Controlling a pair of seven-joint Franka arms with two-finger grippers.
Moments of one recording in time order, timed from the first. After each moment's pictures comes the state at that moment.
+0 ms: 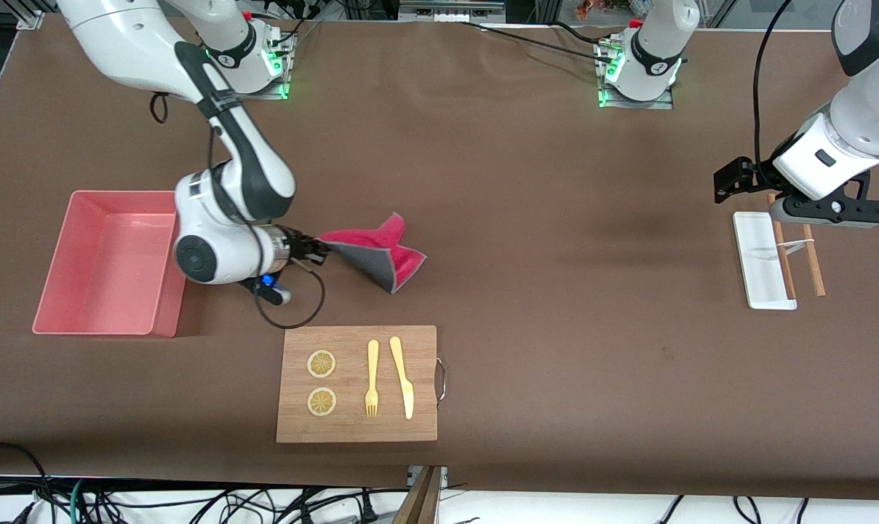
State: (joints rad) left arm -0.03 0.02 -0.06 -1.72 0.01 1.67 -0.02; right arm 0.15 0.55 0.16 -1.72 0.25 1.91 0.67
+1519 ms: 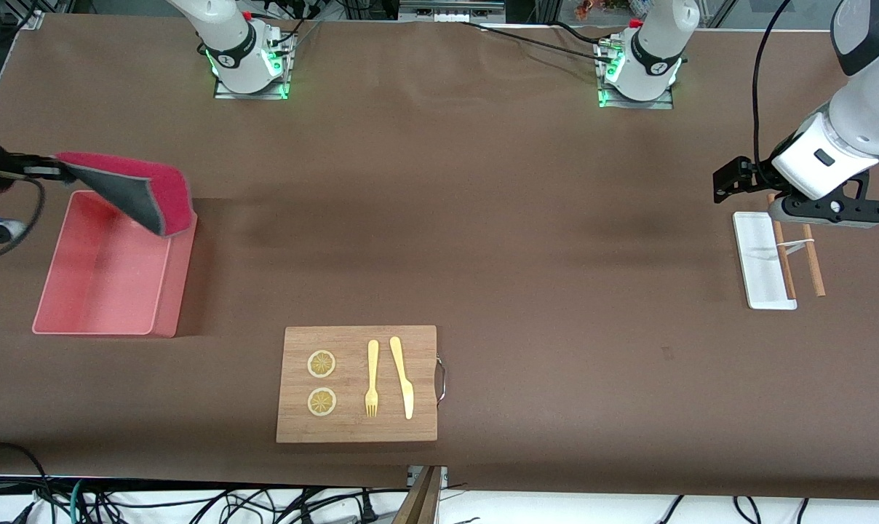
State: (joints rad) left arm -0.03 0.02 -0.06 -1.72 0.01 1.67 -0.02; right arm 0.05 0.34 -0.26 -1.34 -0.07 1.13 -0.16
